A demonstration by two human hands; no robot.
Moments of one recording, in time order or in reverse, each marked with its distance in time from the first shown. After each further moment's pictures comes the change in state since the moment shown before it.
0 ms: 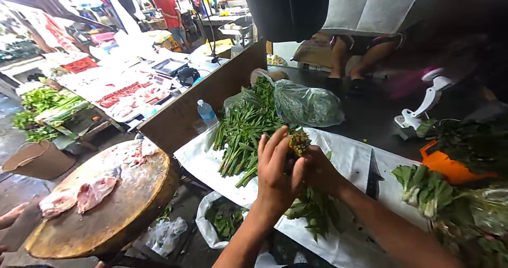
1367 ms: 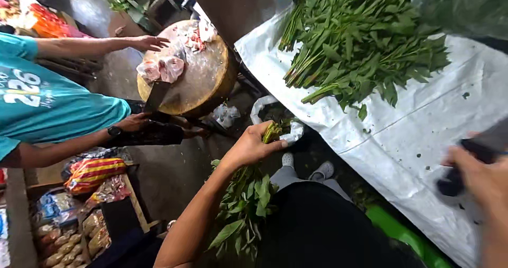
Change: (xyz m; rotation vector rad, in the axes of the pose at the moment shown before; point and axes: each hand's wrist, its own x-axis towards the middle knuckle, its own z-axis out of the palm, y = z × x) left_hand -0.140 -0.091 -0.226 -0.111 -0.695 -1.194; right_hand -0.145 0.110 0.016 -0.183 -0.001 0.943
